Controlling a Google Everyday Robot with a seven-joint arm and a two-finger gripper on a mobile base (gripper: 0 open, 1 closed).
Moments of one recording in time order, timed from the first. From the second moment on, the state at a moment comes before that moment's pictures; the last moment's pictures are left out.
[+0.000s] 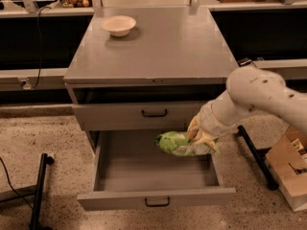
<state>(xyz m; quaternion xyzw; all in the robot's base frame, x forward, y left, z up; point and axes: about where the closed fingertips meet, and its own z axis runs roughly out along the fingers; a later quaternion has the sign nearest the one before) 0.535 -0.136 0.703 -0.79 0.57 0.04 0.22</state>
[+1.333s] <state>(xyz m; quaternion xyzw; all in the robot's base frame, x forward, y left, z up) 0.553 -0.140 0.564 -0.74 0.64 0.03 0.19</state>
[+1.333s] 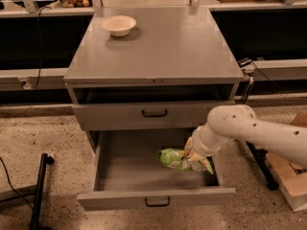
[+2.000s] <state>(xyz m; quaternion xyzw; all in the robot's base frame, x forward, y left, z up) 0.589 -0.149 0.518 -0.66 0.70 -0.02 0.27</state>
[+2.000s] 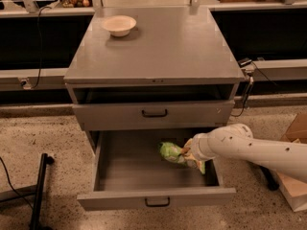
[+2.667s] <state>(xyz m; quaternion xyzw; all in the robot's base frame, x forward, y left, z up) 0.610 -0.141 0.526 -0.64 0.70 -0.03 0.31</state>
